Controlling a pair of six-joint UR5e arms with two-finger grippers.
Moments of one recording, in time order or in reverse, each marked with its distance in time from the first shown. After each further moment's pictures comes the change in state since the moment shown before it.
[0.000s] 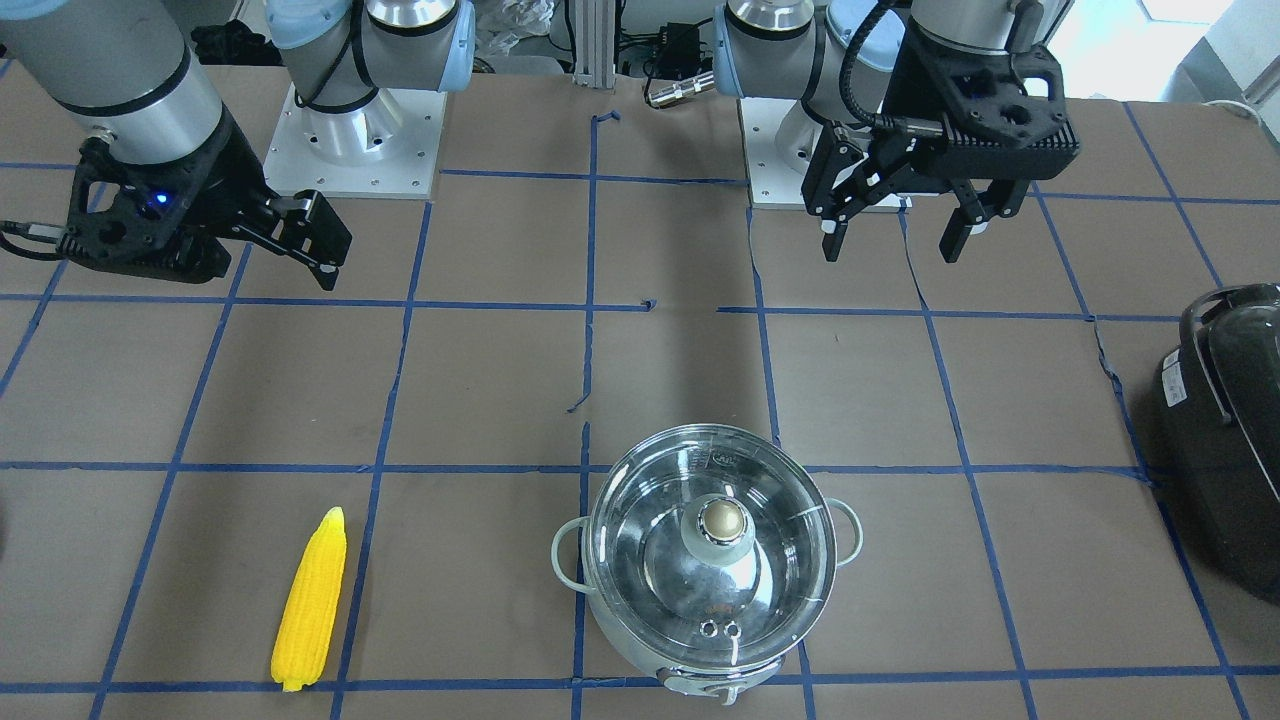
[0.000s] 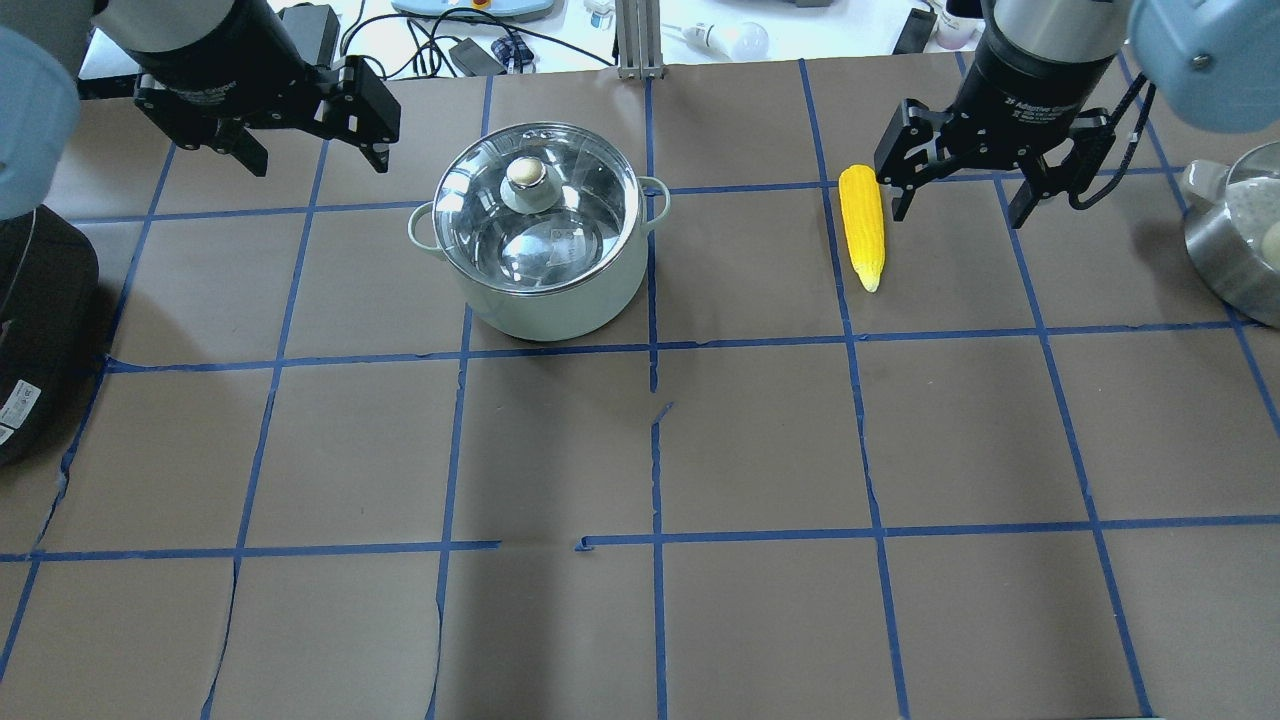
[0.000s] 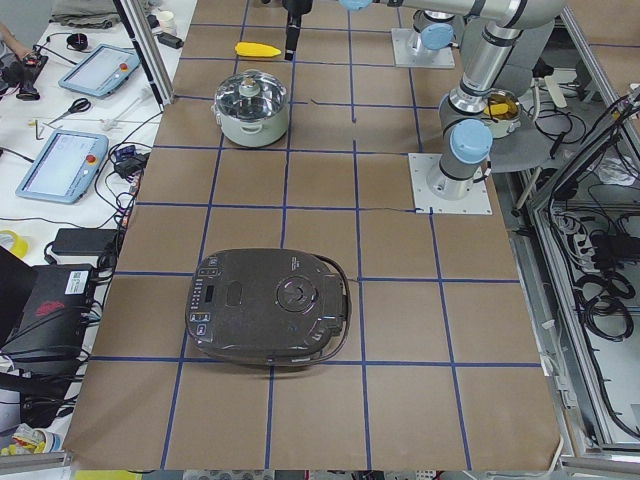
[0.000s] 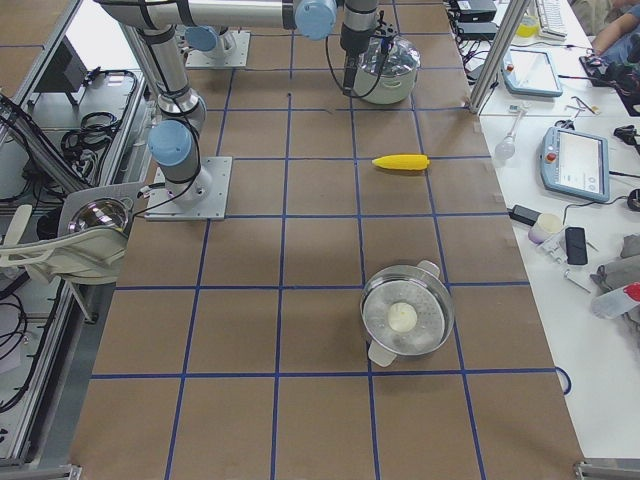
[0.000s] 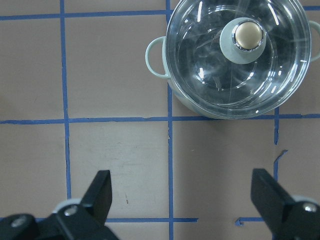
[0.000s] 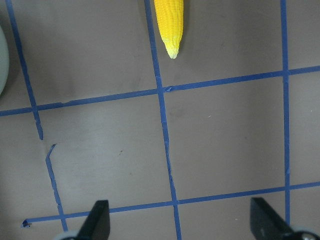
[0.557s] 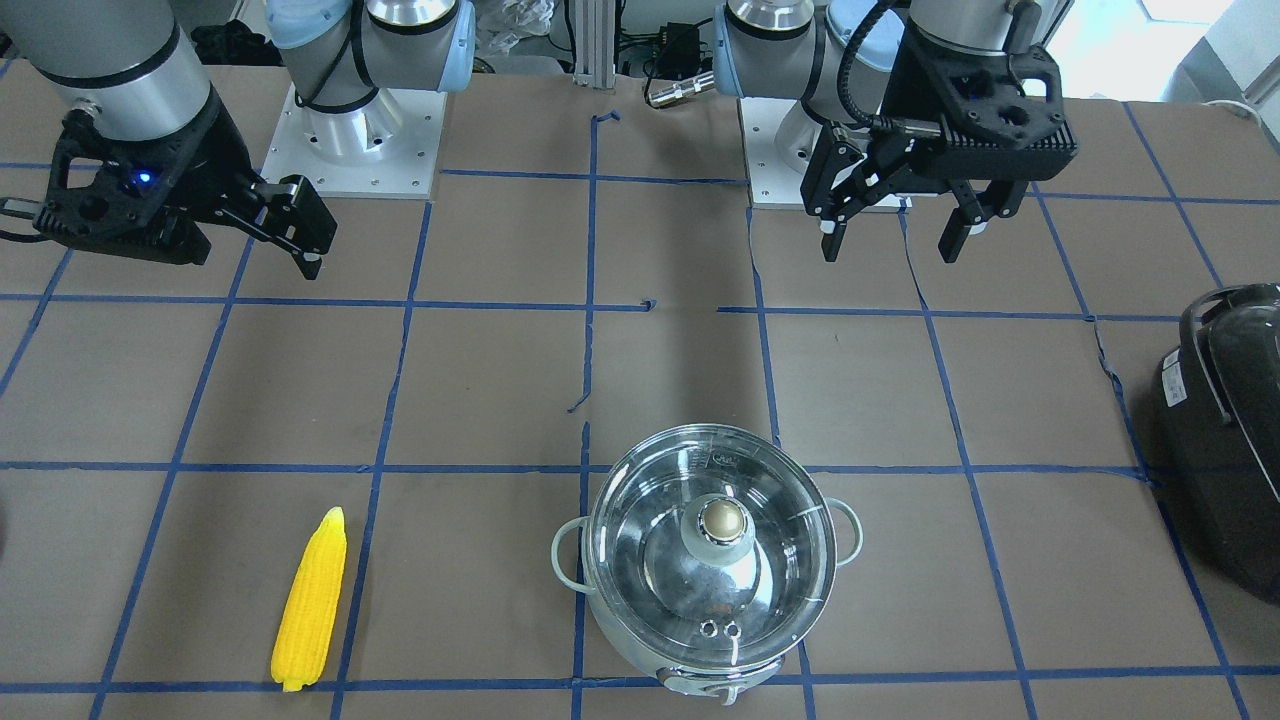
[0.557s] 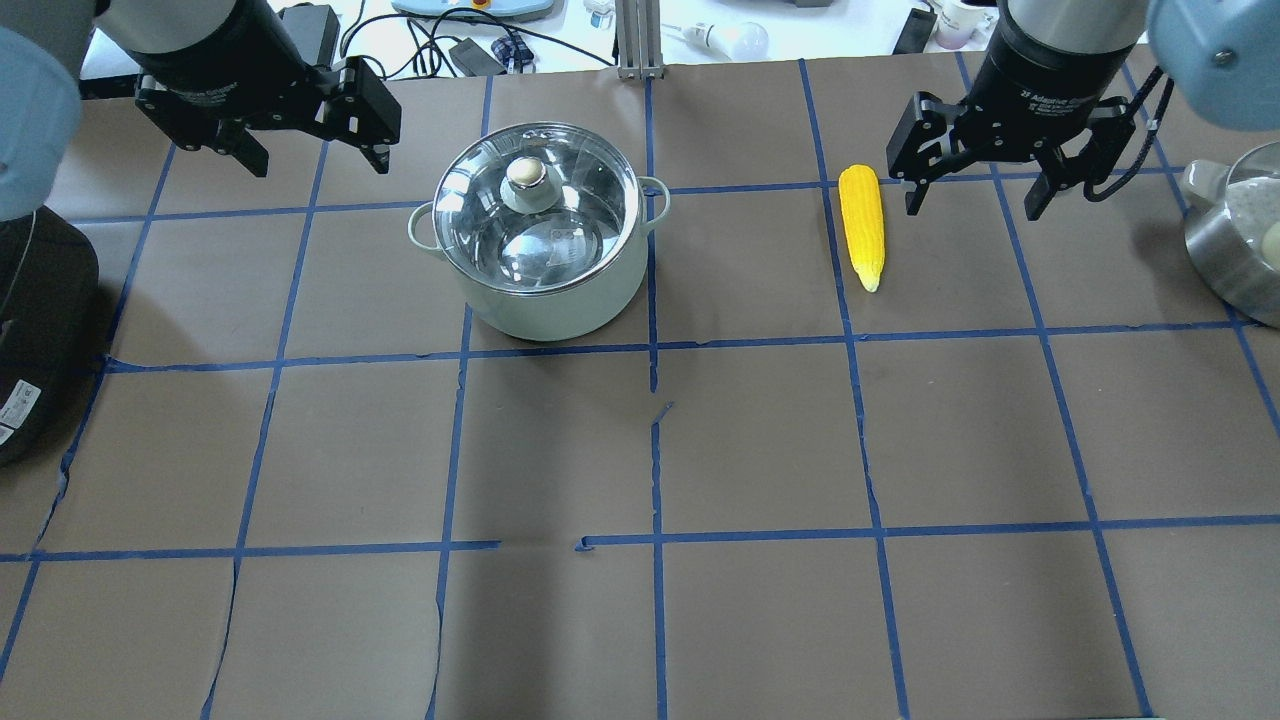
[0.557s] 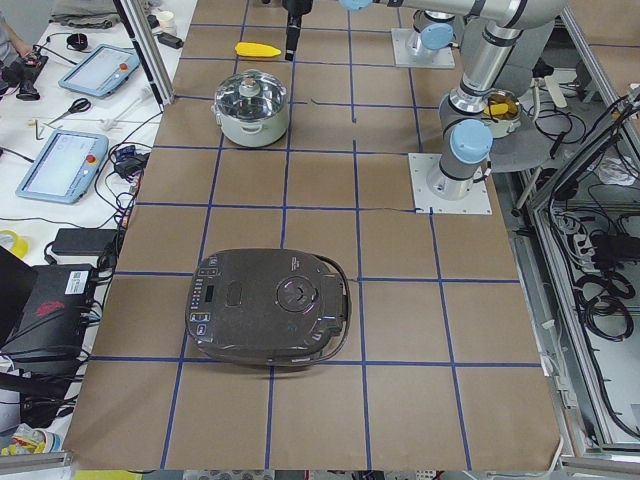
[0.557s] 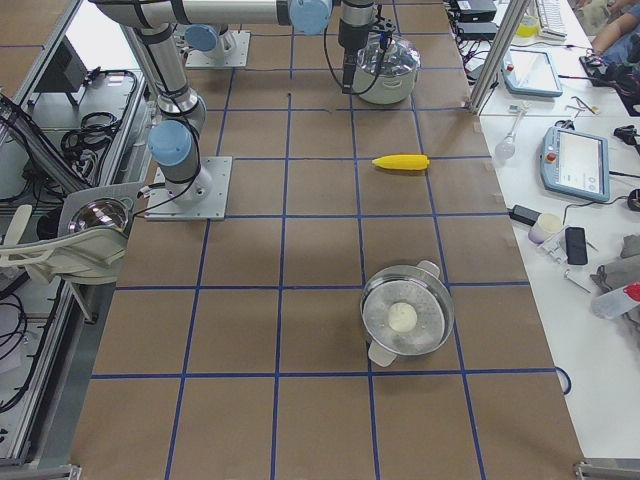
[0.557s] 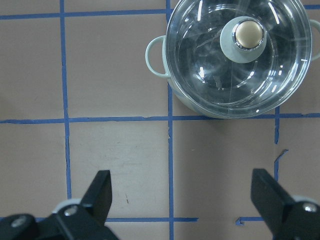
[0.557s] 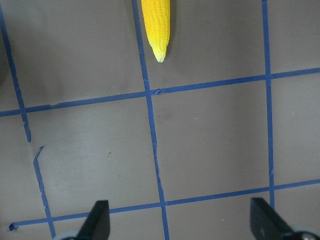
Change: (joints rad) left arm -0.001 0.000 -0.002 0.000 0.002 0.000; right arm -0.004 -0.014 0.002 0.000 -0.042 -0.008
